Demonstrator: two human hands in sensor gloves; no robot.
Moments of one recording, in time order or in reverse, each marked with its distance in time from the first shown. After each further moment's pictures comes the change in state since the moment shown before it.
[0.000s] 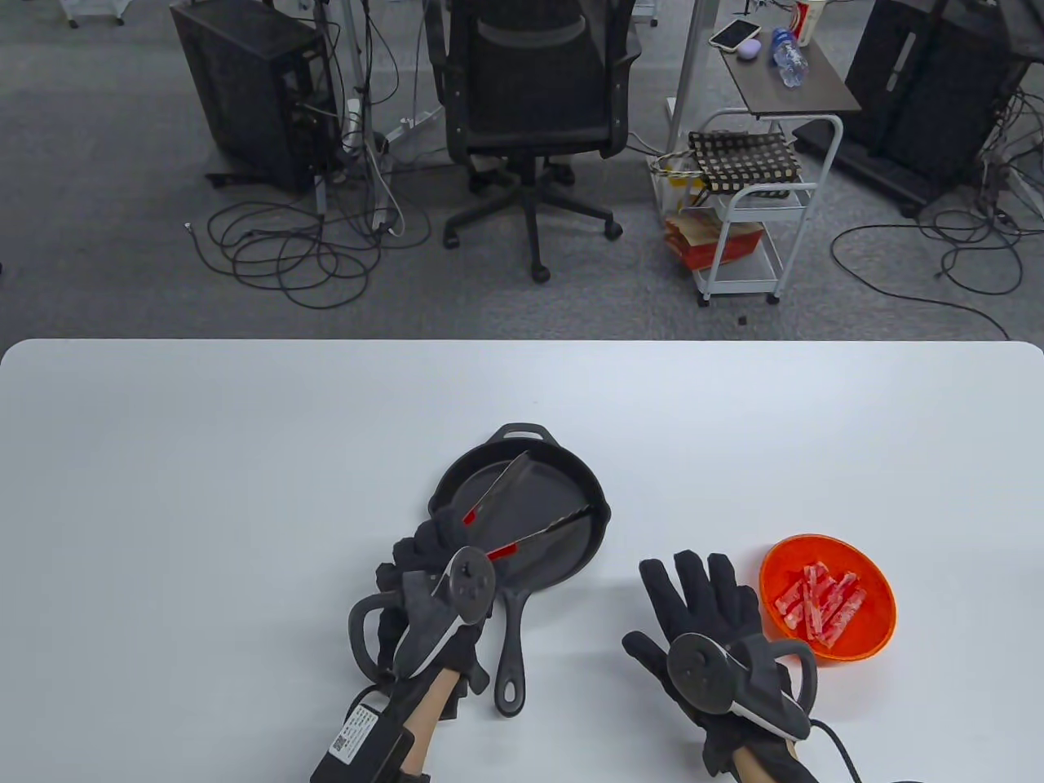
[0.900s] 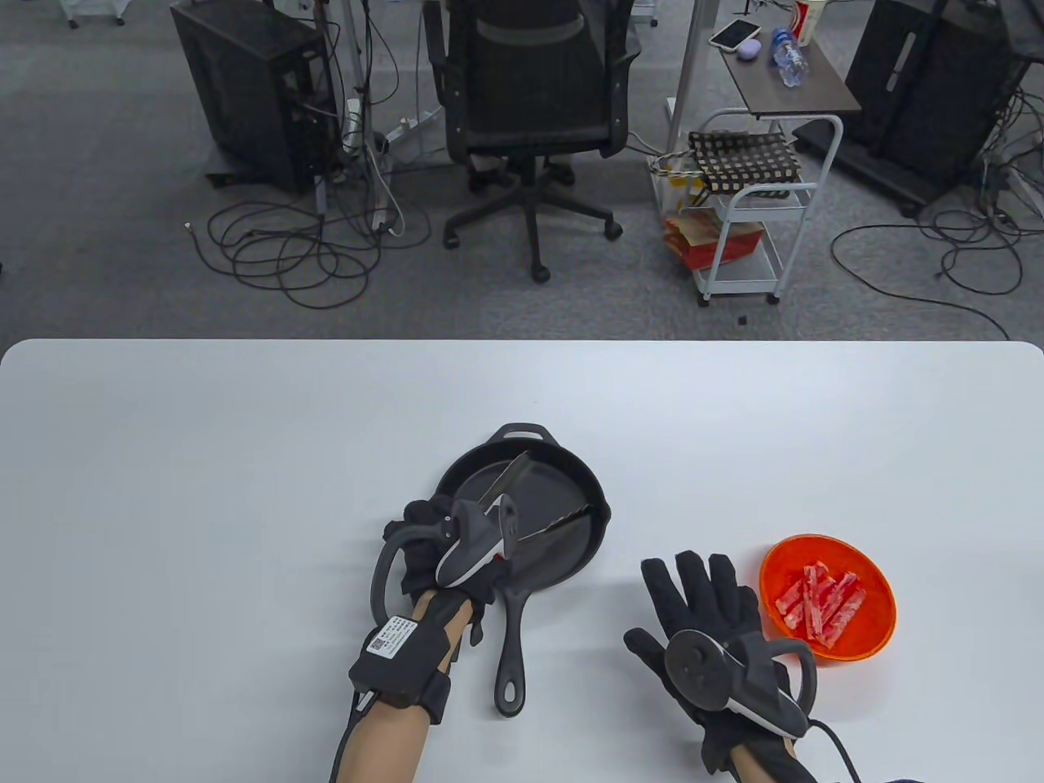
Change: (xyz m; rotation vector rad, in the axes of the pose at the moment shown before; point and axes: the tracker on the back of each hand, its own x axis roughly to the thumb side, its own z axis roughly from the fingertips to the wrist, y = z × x) left_hand 0.022 -0.043 -0.068 -0.308 0.019 -0.317; right_hand -0.001 0.001 -0.002 0.009 0.017 0.009
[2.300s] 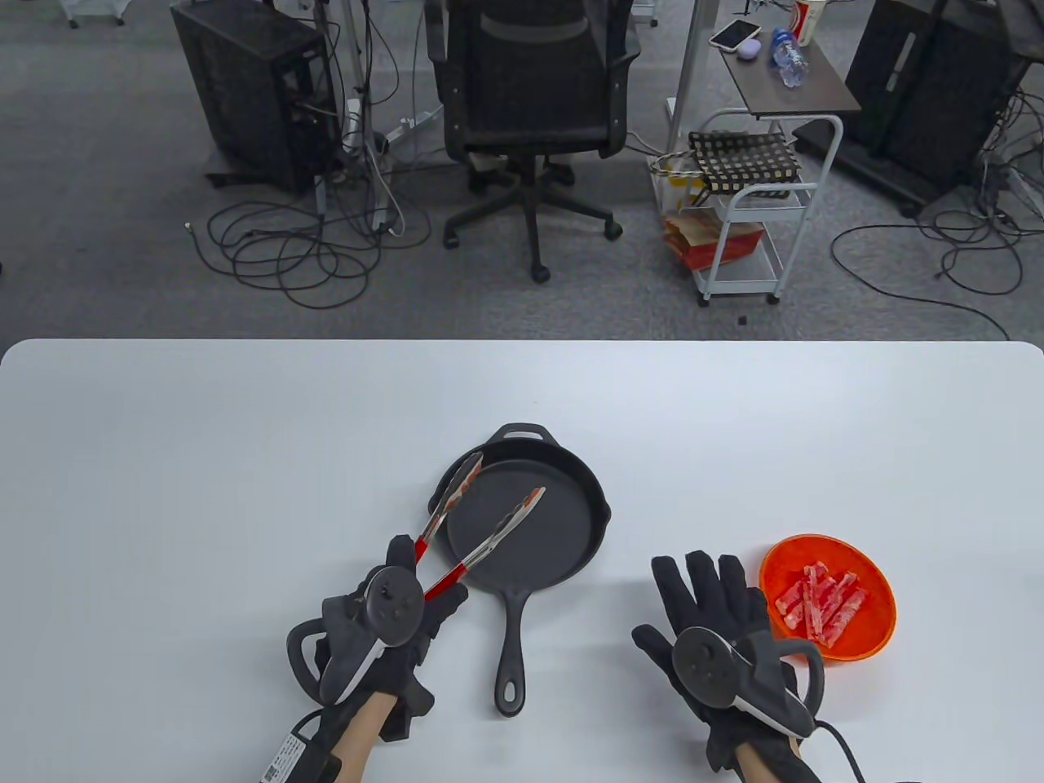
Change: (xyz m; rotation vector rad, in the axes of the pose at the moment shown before) left_hand -0.096 -0.020 0.091 0.329 0.005 0.504; right_hand -0.007 -0.002 0.000 -0.010 0.033 0.002
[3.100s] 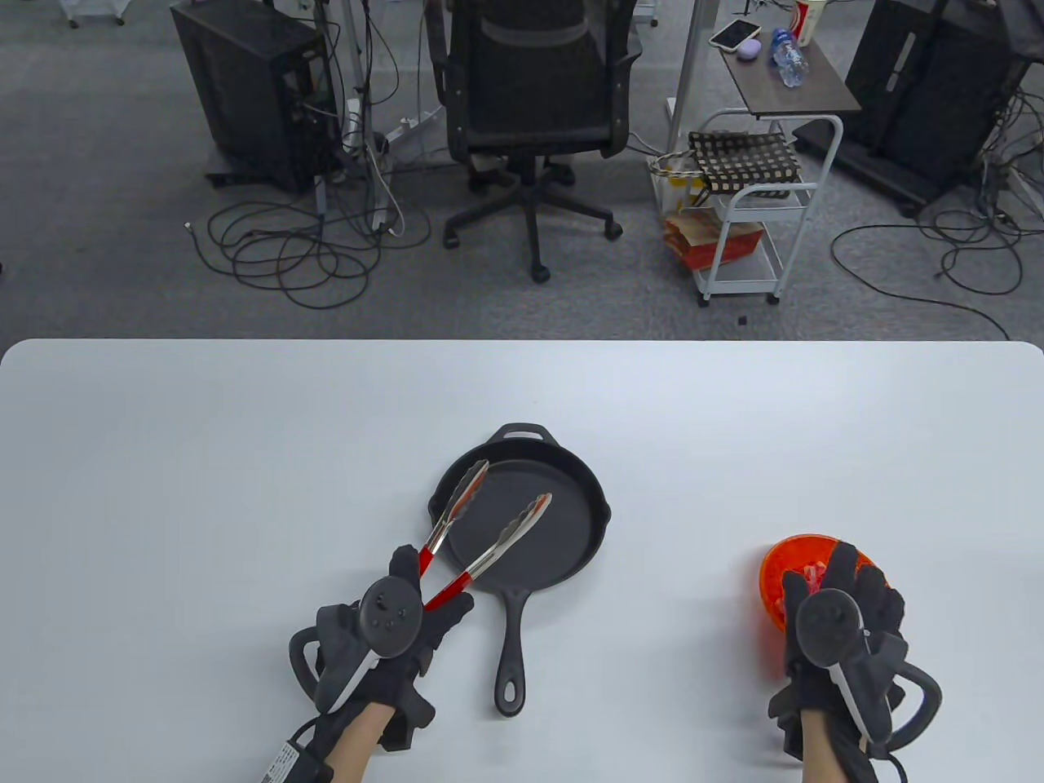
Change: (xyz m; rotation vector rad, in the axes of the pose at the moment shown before) left_hand 0.002 -0.003 0.006 -0.034 -0.056 0.060; right_hand -0.117 -0.011 0.022 -0.179 0.789 -0.068
